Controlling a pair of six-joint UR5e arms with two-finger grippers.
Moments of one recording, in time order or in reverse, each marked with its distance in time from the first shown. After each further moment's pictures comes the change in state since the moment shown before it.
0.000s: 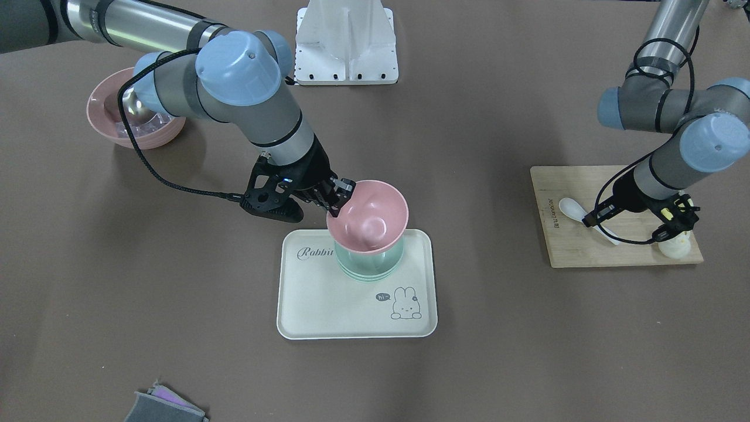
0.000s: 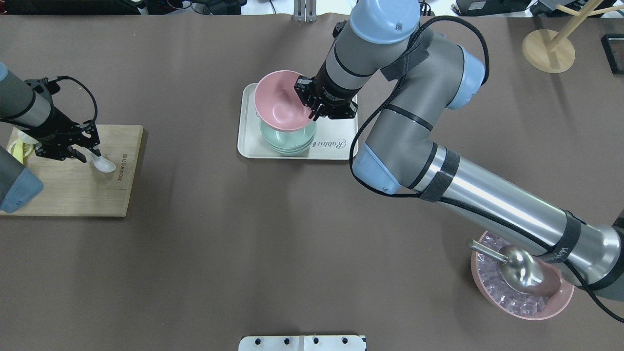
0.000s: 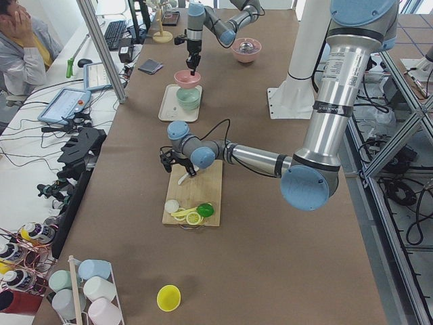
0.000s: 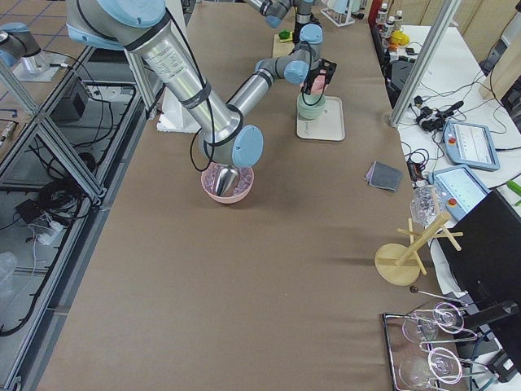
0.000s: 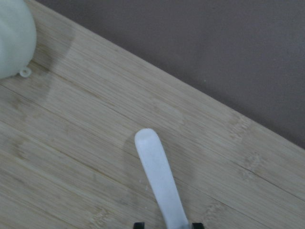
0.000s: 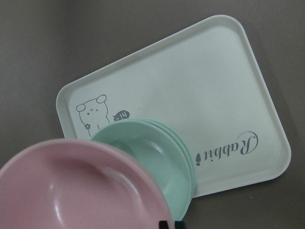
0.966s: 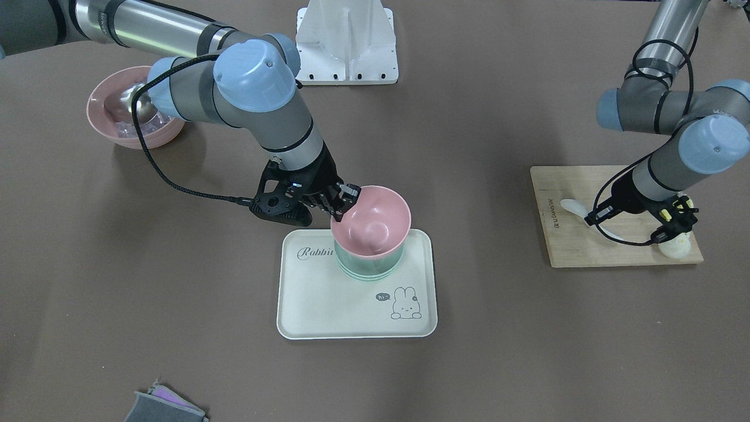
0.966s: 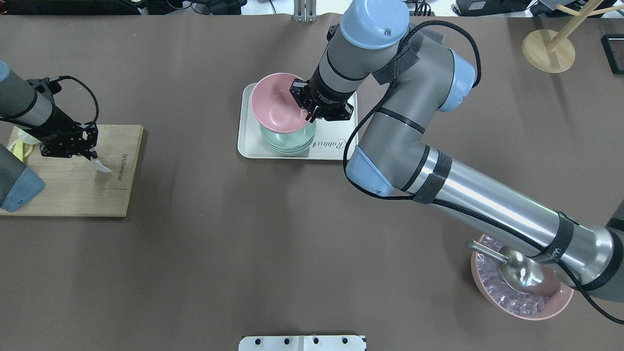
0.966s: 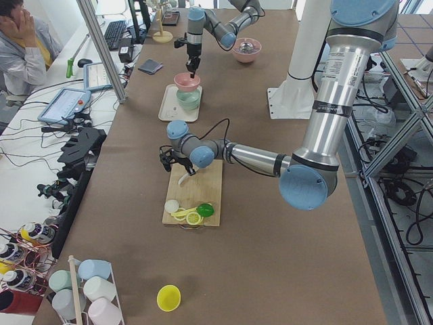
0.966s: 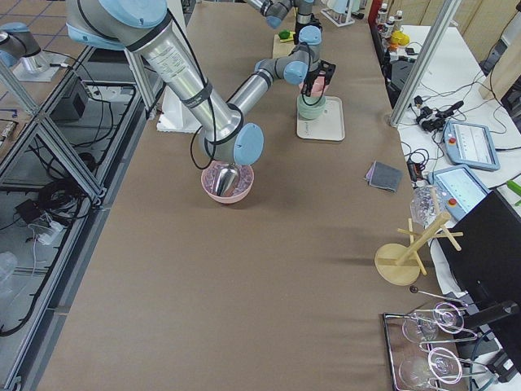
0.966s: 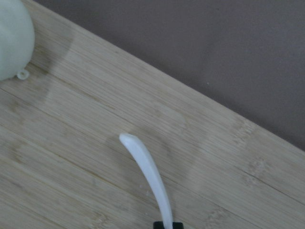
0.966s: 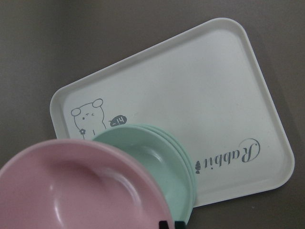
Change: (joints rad) left arm -0.001 -0.011 0.000 0.000 -0.006 -0.003; right arm -0.009 0.016 -0.042 -0.001 -0.032 -0.015
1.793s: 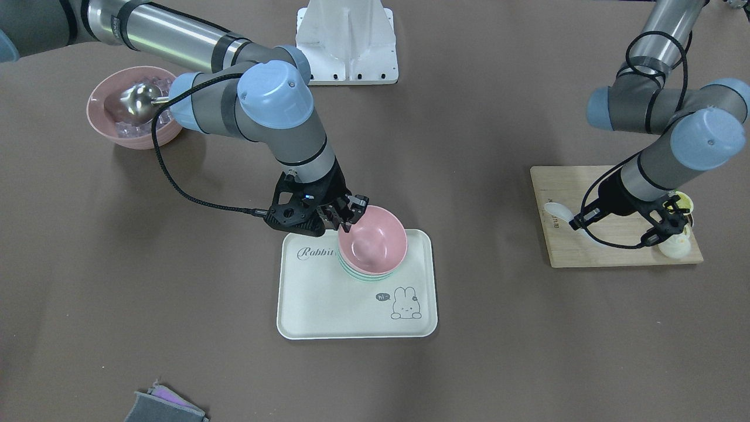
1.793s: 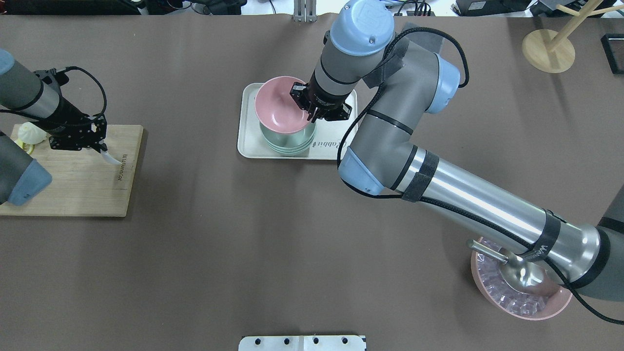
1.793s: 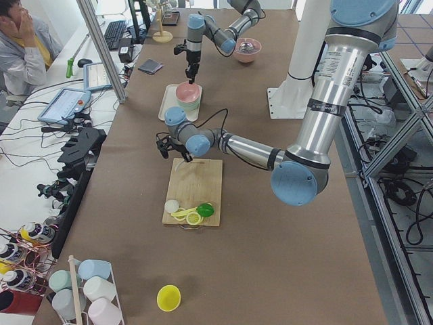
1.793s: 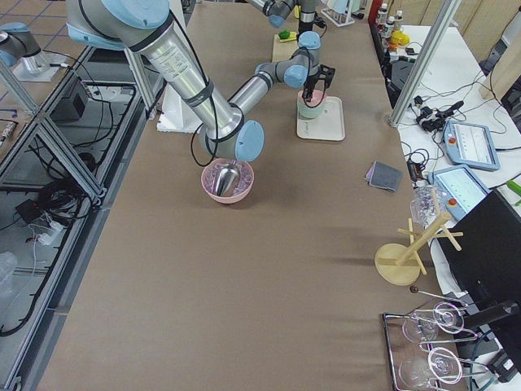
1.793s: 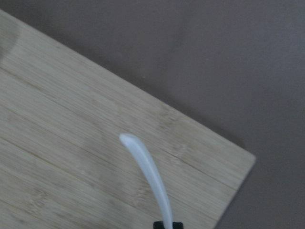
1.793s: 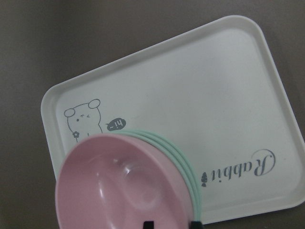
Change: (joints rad) left arm 0.001 -0.094 -0.033 0.010 -0.025 -0.136; right arm -0.038 0.023 -0.072 0.051 -0.063 -0.025
